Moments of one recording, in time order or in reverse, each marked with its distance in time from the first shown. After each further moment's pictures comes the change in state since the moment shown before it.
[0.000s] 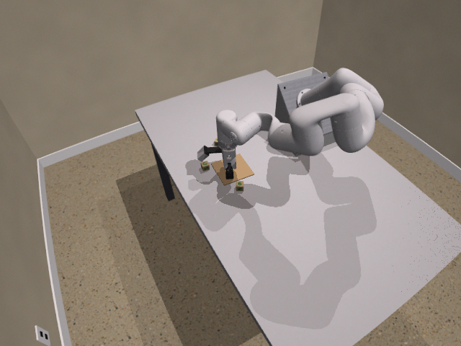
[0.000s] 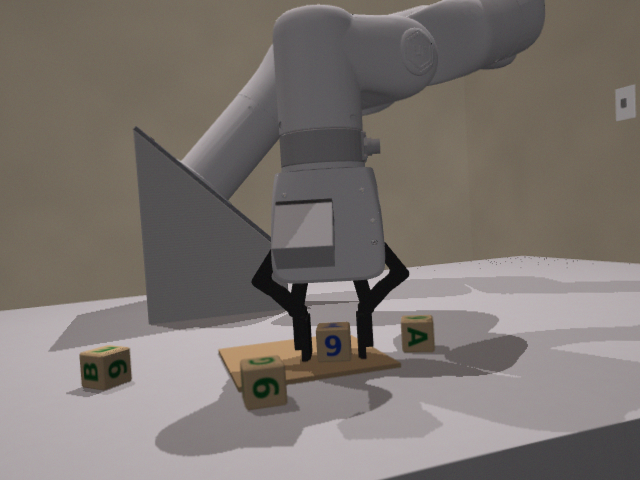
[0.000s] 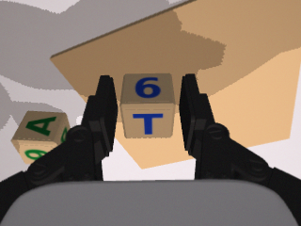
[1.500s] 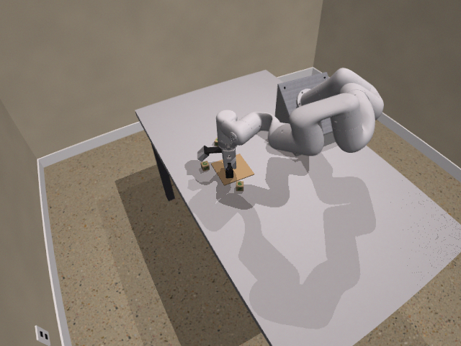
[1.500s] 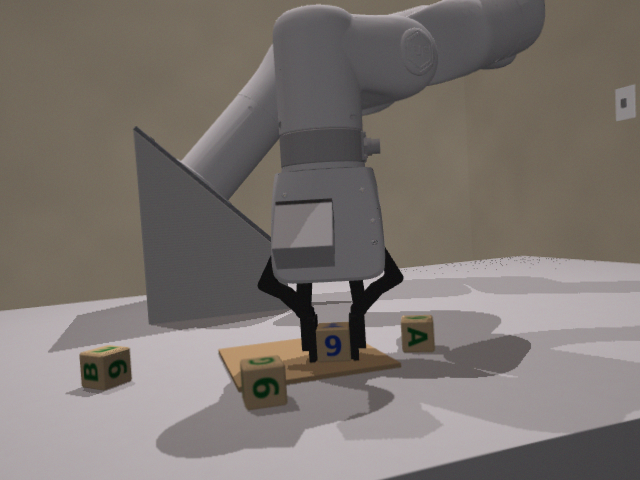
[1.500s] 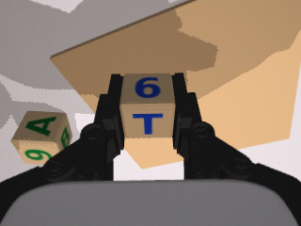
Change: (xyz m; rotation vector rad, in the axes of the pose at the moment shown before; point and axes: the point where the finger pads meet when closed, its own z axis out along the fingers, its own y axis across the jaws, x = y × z) arm 0.000 0.000 0.000 0.000 0.000 0.000
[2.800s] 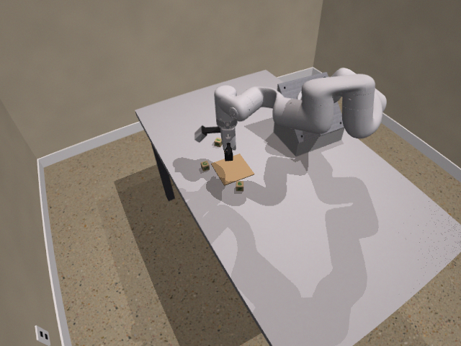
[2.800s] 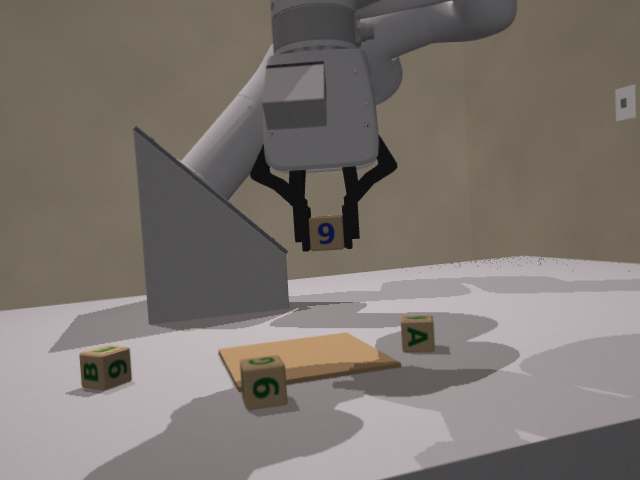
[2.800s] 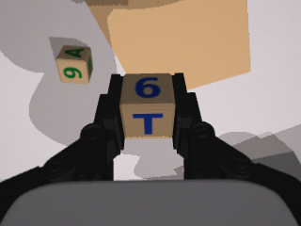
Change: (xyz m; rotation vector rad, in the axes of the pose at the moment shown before) arm 0.000 0.000 -0.100 0.000 -0.001 -0.001
